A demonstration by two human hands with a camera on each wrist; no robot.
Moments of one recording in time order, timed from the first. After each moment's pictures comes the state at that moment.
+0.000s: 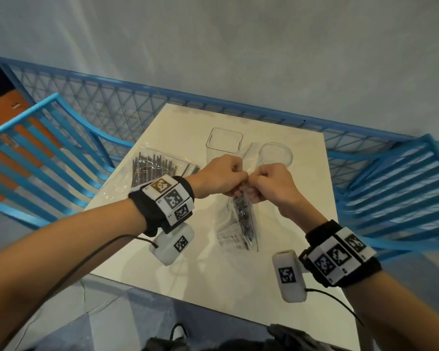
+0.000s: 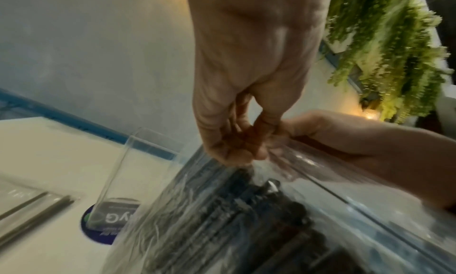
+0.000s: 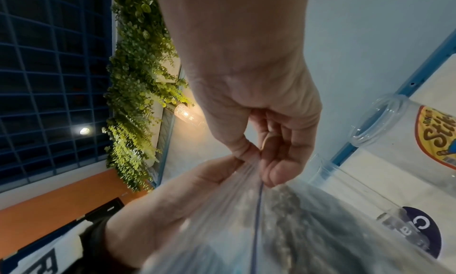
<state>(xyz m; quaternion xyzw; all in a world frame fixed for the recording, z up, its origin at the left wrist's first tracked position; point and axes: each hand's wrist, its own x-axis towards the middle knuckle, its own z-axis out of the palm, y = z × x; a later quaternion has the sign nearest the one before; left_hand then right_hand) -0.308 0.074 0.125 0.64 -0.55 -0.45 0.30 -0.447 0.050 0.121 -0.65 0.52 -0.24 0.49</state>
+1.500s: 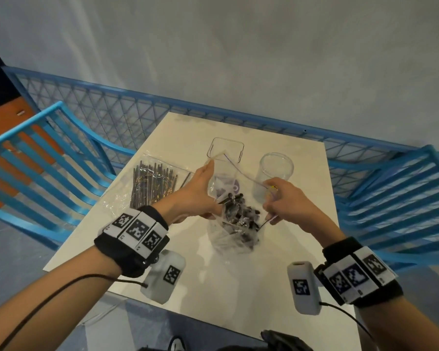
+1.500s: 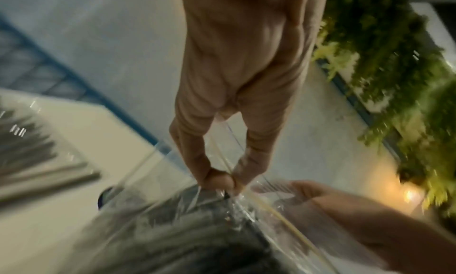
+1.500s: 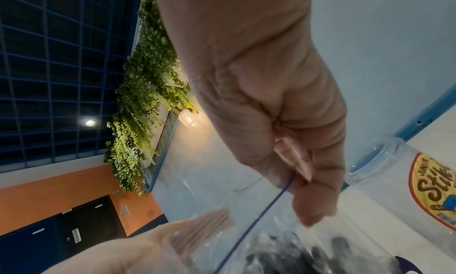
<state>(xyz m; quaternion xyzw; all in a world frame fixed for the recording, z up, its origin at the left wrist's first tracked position) -0.273 0.103 0.112 0.65 -0.49 -0.49 0.30 -0.478 0.031 0.110 -0.69 0.55 -0.11 0.46</state>
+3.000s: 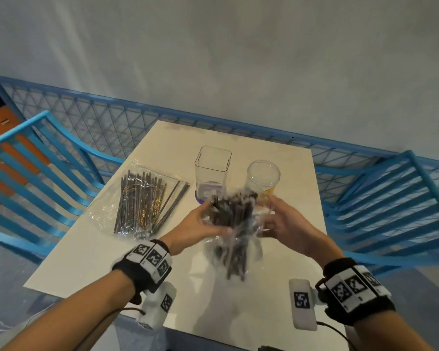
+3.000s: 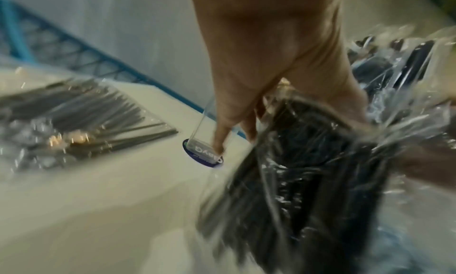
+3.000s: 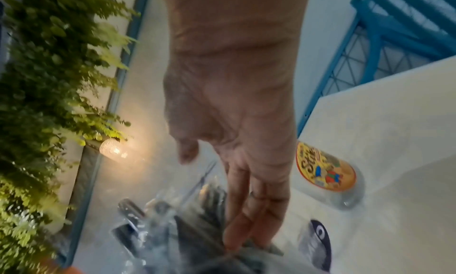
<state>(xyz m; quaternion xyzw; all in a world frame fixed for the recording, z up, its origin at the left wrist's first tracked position) -0.297 0.109 0.049 0.58 -0.48 -0.54 0.38 -0.518 0.030 0.081 -0.52 0.40 -0.17 0.73</state>
